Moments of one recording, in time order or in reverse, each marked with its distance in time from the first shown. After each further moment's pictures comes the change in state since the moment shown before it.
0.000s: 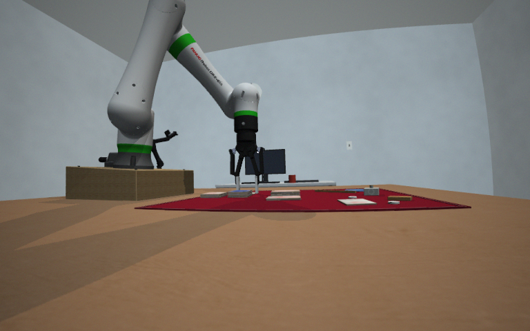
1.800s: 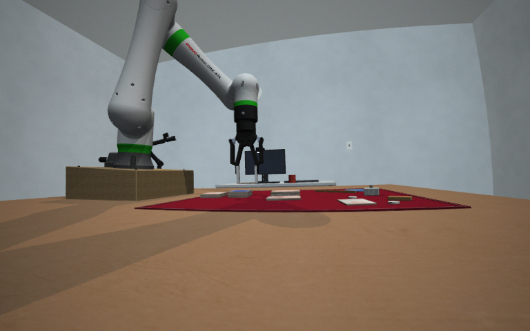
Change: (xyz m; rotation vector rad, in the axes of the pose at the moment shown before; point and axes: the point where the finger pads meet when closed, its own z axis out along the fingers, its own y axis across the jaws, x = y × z) arm 0.000 0.000 -0.040 0.001 0.000 0.000
